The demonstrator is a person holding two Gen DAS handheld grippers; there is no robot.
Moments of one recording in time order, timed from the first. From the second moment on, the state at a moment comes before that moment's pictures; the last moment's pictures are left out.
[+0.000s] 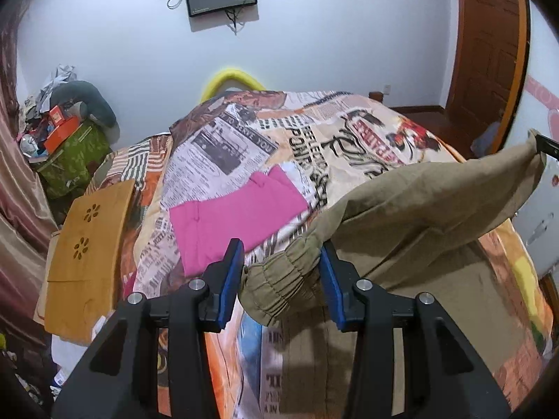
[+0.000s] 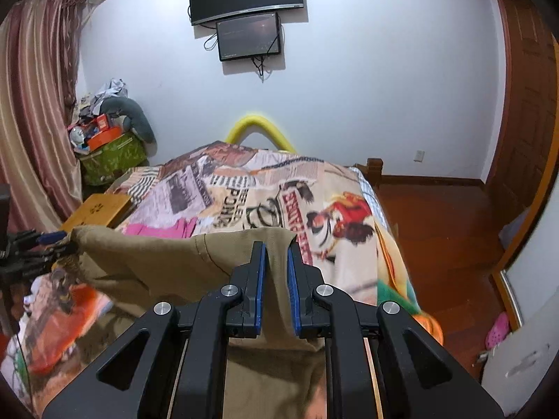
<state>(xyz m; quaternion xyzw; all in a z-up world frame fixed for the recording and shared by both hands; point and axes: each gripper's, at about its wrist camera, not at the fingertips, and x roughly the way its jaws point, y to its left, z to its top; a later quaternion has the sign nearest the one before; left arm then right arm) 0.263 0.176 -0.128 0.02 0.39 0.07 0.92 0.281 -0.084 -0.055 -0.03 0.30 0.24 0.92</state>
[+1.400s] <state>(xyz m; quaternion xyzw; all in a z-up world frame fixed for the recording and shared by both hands) 0.154 0.101 -0.185 0.11 0.45 -0.04 0.89 0.135 -0.104 -0.141 0.01 0.41 0.24 0.88</state>
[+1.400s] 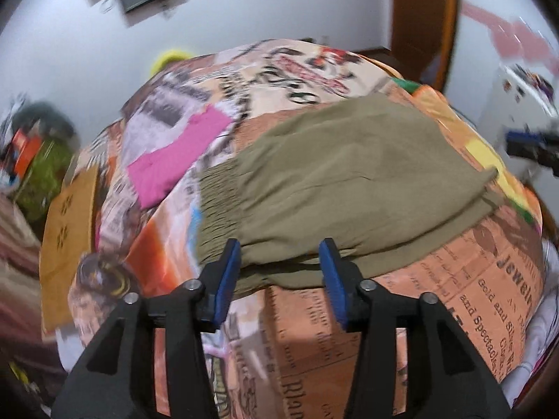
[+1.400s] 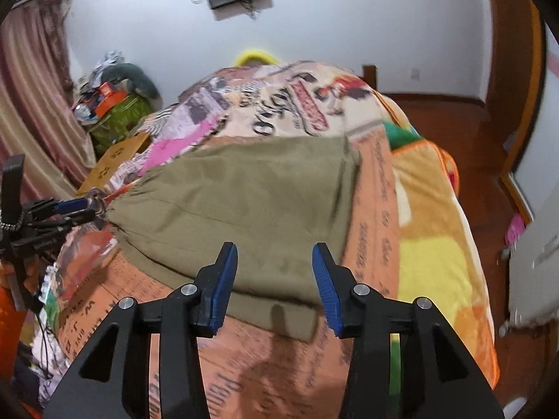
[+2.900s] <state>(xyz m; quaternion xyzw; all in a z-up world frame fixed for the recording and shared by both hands) 0.187 0.067 -0.209 0.18 0.46 -0.06 0.87 0.134 0.009 -0.176 -0.13 0.39 0.39 0.83</state>
